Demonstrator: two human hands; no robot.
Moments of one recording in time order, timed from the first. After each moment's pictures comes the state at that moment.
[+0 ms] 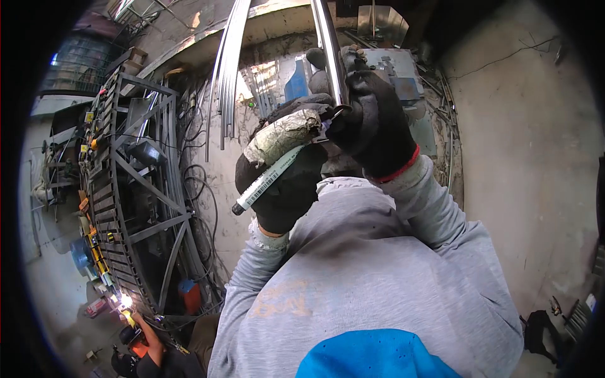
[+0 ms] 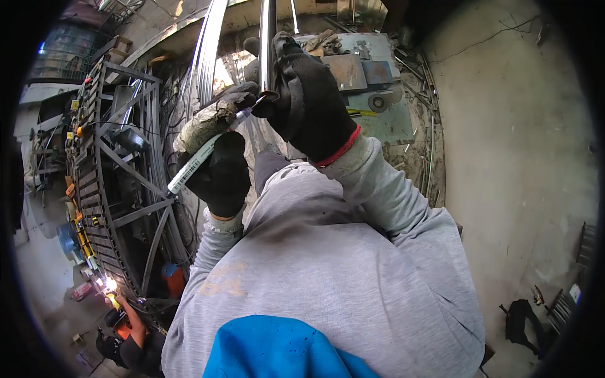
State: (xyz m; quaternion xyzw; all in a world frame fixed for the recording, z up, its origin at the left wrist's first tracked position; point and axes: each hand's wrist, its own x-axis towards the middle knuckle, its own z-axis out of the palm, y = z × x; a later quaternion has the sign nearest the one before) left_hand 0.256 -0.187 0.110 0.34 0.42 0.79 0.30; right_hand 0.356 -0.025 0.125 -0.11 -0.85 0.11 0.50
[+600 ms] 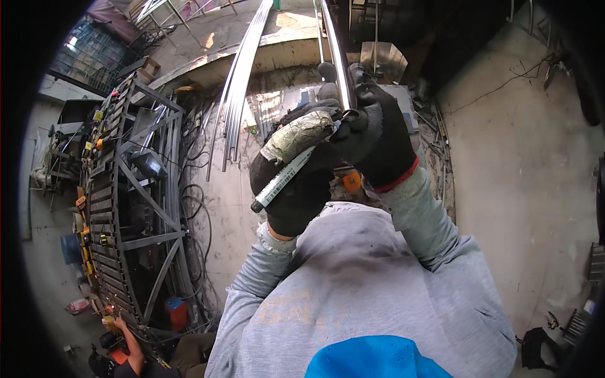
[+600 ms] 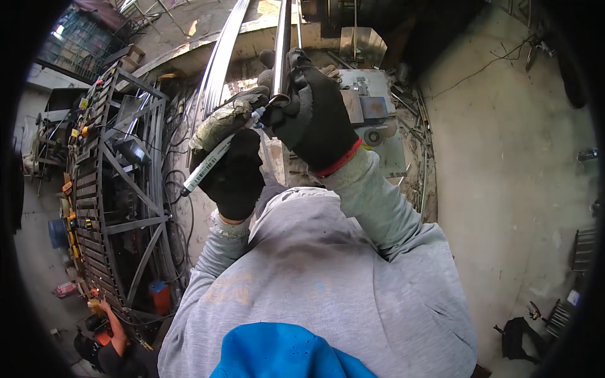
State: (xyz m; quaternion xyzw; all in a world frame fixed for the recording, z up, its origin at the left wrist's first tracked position) left_hand 0.256 -0.168 0.117 0.32 0.16 0.84 0.41; right_hand 0.341 -0.014 0.141 -0.05 -0.68 0.61 0.40
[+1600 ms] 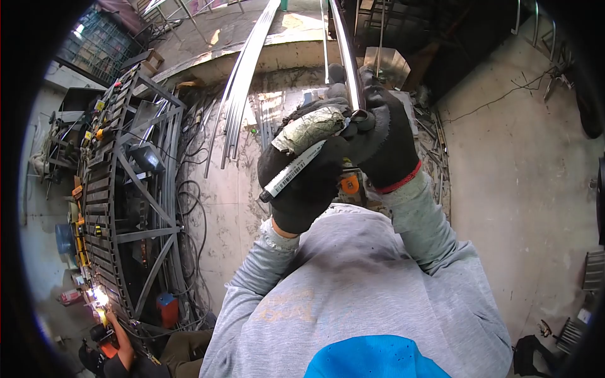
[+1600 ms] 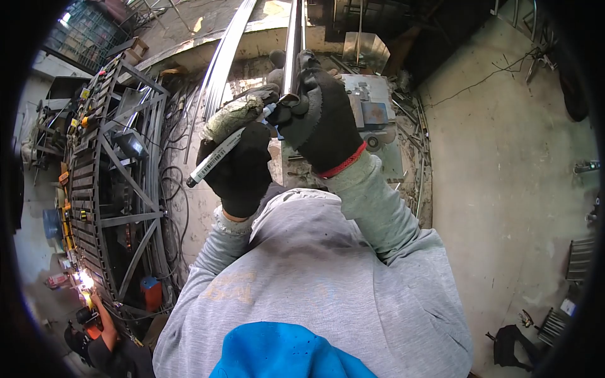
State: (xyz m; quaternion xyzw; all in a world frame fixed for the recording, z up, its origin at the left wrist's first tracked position) left_hand 0.262 -0.162 0.127 0.40 0.35 0.80 0.26; right_hand 0.344 -0.015 0.149 -0.06 -0.75 0.51 0.42
